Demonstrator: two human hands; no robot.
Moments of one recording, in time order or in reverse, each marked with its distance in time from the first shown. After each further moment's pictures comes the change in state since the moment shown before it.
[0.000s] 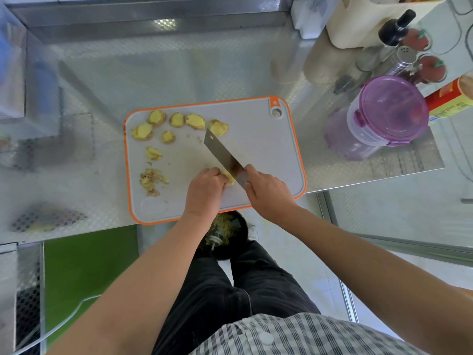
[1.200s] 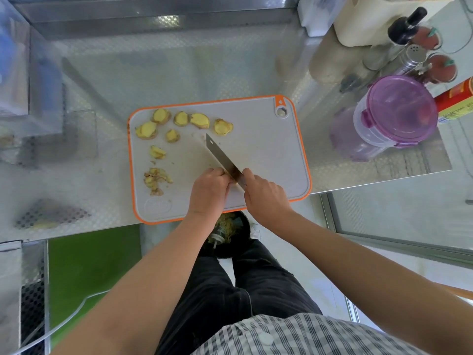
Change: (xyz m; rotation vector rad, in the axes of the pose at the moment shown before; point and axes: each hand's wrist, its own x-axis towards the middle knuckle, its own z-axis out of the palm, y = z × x) left_hand 0.000 -0.002 0.002 -0.022 0.001 -0.028; right_hand 0.005 -0.016 0.013 -0.087 -0.019 0.062
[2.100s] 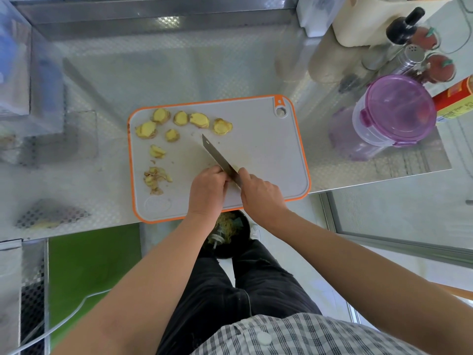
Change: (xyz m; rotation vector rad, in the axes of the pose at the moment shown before) left_hand -0.001 0.003 0.000 -0.073 0.031 -0.086; right_hand 0.002 -0.003 0.005 -0.049 0.011 -0.004
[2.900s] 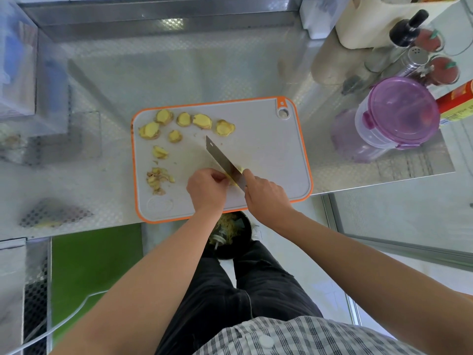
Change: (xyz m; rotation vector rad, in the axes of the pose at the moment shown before) left_hand 0.007 0.020 -0.014 -0.325 0.016 -0.595; right_hand -0.001 0.005 -0.006 0.031 -0.043 -0.015
